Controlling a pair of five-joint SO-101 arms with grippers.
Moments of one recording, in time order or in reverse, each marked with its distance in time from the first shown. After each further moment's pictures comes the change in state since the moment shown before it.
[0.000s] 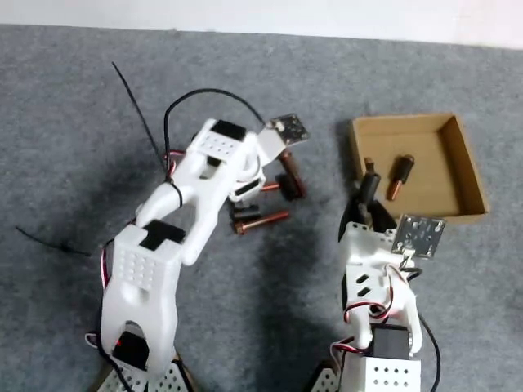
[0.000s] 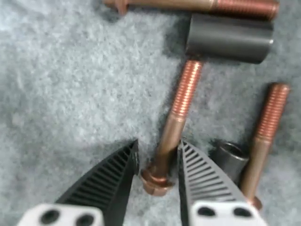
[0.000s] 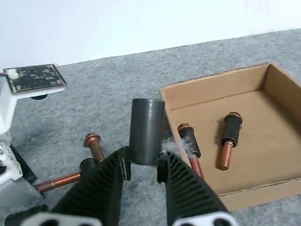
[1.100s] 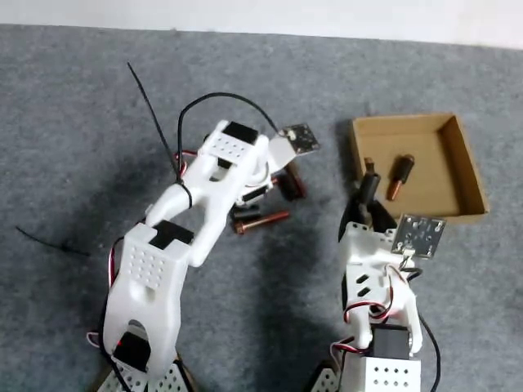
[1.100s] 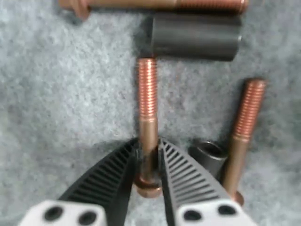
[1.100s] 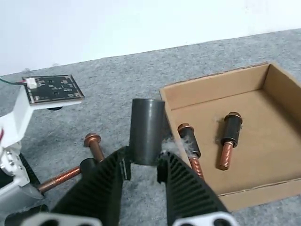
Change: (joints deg) left arm 0.5 2.6 -2.5 4.2 -0.2; right arm 0.0 0.0 0.0 0.0 0.0
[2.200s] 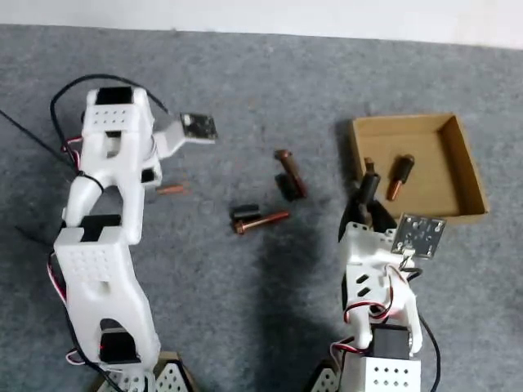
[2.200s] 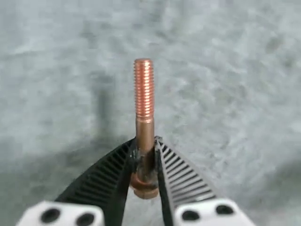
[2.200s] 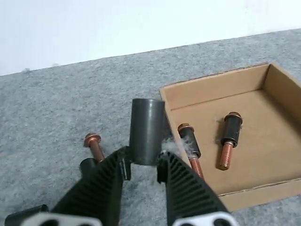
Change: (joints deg) left arm -26.1 -6.8 -6.3 25.2 -40.0; right arm 0.0 0.0 0.0 0.0 0.0
